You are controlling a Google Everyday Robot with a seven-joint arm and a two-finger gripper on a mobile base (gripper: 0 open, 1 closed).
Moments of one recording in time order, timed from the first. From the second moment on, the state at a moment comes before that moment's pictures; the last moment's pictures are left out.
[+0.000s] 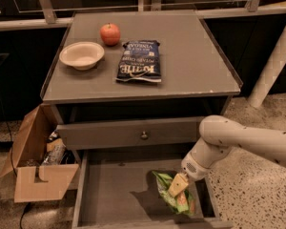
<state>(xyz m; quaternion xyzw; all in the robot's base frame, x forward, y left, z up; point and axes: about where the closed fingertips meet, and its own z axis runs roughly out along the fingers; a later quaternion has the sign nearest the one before) 0.427 -0.140 0.535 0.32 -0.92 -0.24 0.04</state>
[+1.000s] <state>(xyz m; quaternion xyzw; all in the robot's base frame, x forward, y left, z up) 0.456 -0.120 0.507 0.27 -0.92 -0.27 0.01</state>
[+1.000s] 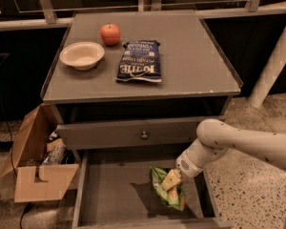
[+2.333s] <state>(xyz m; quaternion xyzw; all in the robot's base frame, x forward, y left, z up) 0.447 -0.128 0.471 0.23 -0.93 -0.27 0.02</state>
